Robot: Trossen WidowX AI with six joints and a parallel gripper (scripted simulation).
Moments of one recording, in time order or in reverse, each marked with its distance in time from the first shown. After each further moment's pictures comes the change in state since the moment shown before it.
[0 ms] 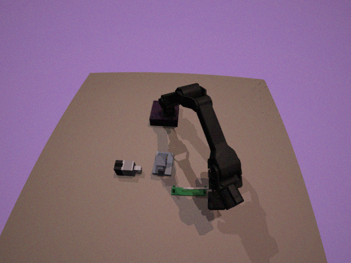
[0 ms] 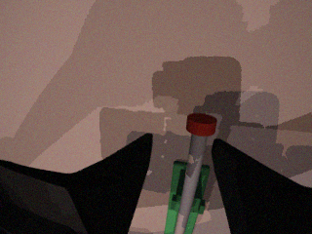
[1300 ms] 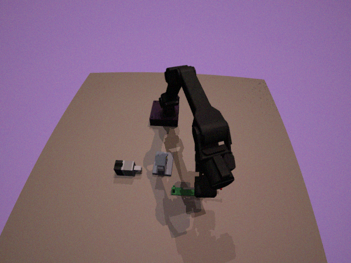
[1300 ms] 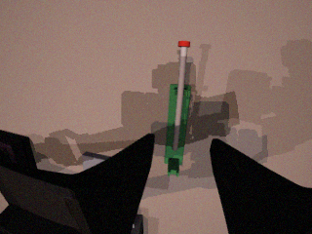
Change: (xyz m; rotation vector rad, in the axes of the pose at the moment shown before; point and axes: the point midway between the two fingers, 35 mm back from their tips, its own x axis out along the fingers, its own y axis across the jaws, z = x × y) arm -0.118 0.015 -0.046 -0.009 0.024 -0.134
